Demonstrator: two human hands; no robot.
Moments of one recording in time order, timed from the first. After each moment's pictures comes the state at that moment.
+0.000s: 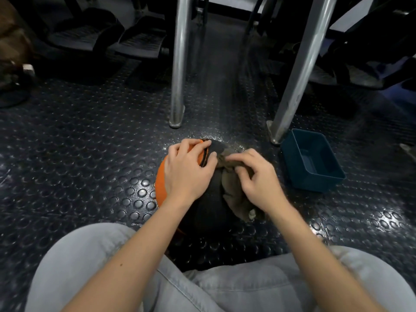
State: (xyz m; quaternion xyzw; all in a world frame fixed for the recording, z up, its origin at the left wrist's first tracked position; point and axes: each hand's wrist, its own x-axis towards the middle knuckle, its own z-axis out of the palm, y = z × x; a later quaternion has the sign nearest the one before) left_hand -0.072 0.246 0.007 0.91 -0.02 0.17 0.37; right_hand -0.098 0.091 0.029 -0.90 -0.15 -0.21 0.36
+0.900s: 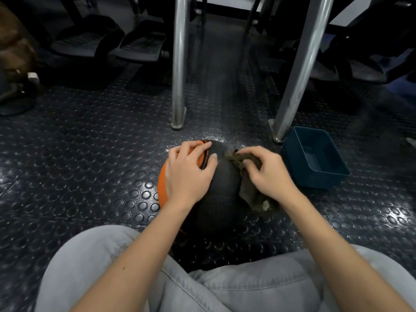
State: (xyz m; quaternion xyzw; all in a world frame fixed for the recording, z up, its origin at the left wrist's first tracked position) left_hand -0.076 0.250 0.008 0.91 -0.02 0.16 0.38; right_hand -0.088 0.080 0.035 -0.94 -0.08 -0.12 0.32
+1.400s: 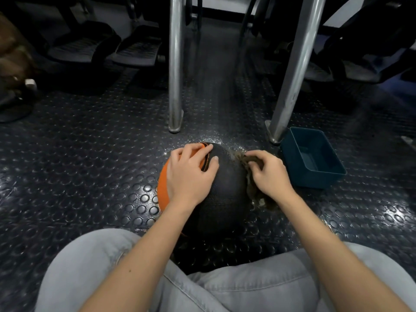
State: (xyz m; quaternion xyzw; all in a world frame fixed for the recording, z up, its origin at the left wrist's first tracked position) left_hand -0.075 0.244 0.008 0.91 -0.04 0.17 0.37; right_hand -0.082 0.064 0.023 -0.94 0.04 -0.12 0.31
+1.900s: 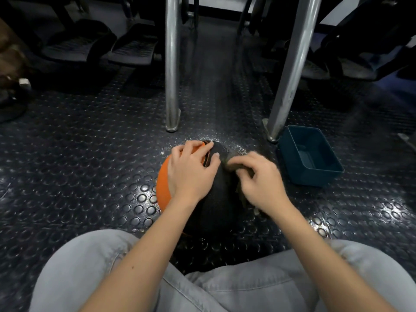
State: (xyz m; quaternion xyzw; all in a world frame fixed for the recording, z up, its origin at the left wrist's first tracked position) left_hand -0.072 0.235 0.012 0.92 -0.03 0.15 0.36; right_hand -0.111 0.094 0.034 -0.92 -0.07 -0.18 0.33
